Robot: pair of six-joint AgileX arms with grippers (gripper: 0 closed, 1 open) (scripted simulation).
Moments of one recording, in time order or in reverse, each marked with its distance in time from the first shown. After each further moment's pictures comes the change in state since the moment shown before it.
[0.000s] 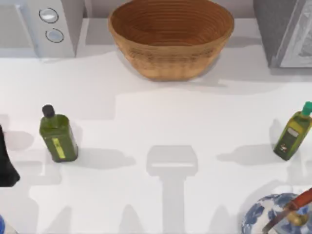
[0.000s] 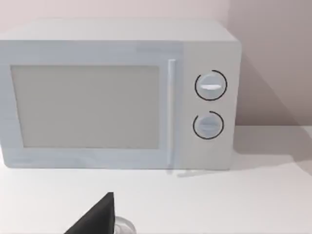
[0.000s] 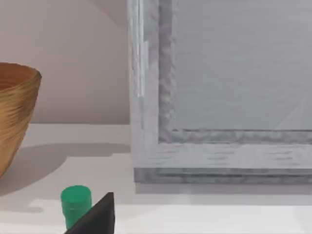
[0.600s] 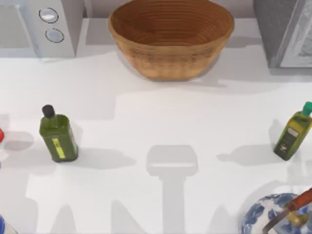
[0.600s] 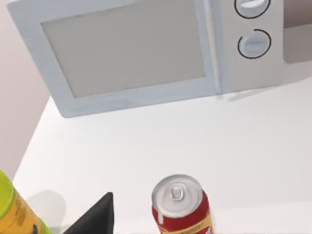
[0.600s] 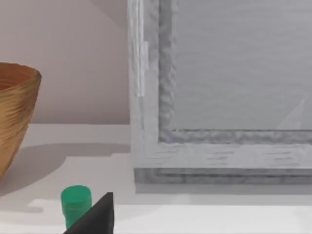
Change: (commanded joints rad) left arm 0.087 0.354 0.319 -0.247 0.008 0.229; right arm 0.000 0.000 0.000 0.000 0.000 0.000
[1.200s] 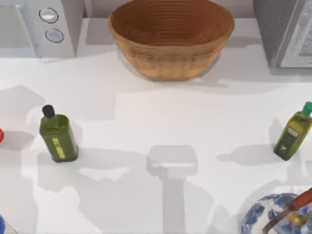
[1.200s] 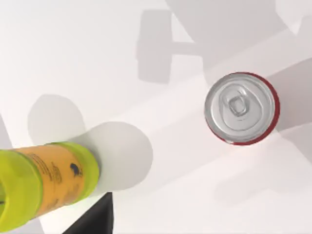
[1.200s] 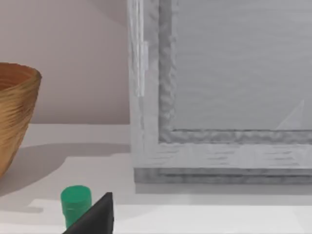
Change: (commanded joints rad) left arm 0.104 0.965 0.799 -0.597 -0.004 0.487; right arm 0.000 0.000 0.000 0.000 0.000 0.000
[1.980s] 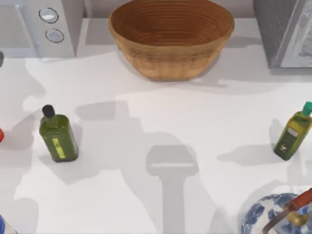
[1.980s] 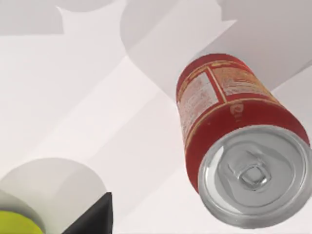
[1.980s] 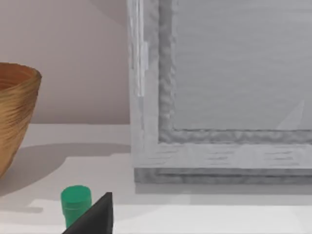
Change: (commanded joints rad) left arm -0.030 0.635 0.493 -0.381 -0.003 0.257; right arm 0.000 0.000 0.000 0.000 0.000 0.000
